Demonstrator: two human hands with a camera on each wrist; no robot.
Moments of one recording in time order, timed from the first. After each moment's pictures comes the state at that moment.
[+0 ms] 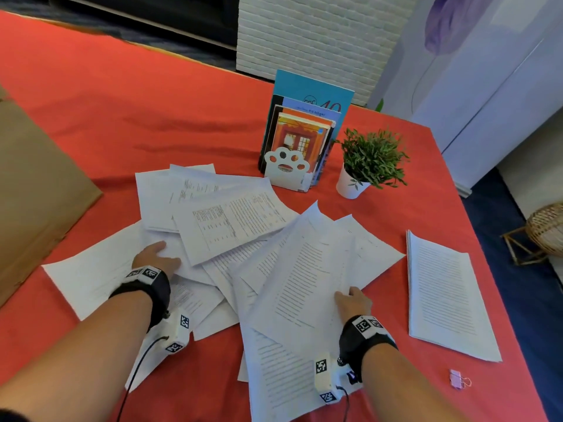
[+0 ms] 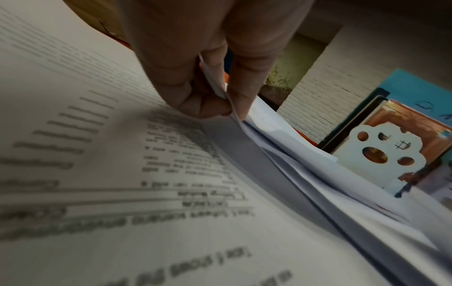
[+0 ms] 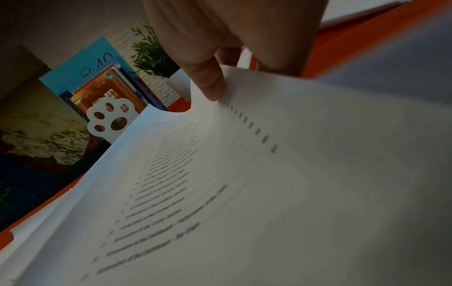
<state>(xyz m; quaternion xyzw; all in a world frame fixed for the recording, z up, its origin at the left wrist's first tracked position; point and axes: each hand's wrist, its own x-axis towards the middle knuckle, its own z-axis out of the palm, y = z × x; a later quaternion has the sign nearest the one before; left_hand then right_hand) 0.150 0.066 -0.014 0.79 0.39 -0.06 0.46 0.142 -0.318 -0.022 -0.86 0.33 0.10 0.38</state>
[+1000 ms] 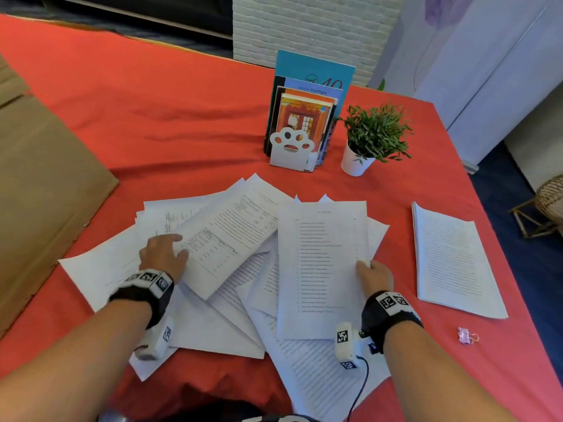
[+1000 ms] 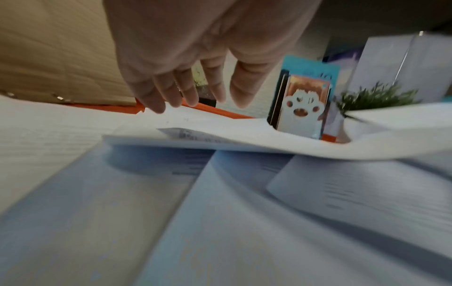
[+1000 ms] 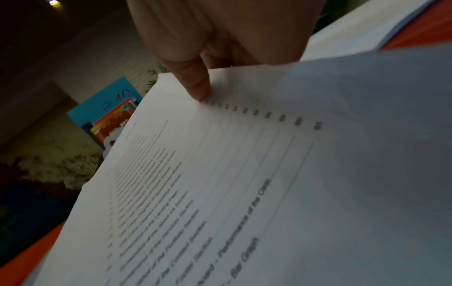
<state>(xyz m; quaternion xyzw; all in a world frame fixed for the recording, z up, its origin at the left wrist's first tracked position) 0.096 0.070 -0.001 0.92 0.27 -0.04 0.30 0.110 -0.325 0.005 -0.85 0.30 0.04 0.43</state>
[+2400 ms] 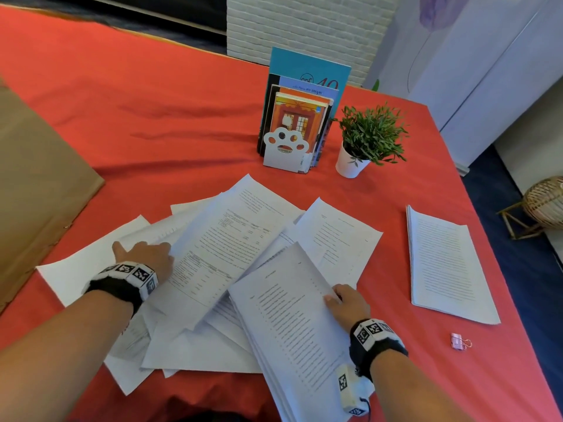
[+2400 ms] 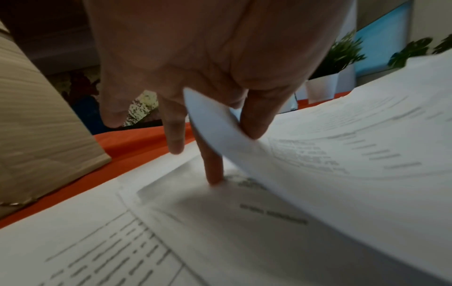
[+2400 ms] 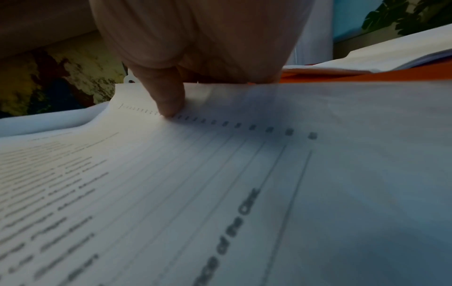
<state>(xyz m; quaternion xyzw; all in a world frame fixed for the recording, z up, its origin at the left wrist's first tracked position) 0.118 0.086 -0.002 0.96 0.14 -0.24 -0.05 0.078 -0.312 -0.027 -0.95 0.09 0.19 0.23</state>
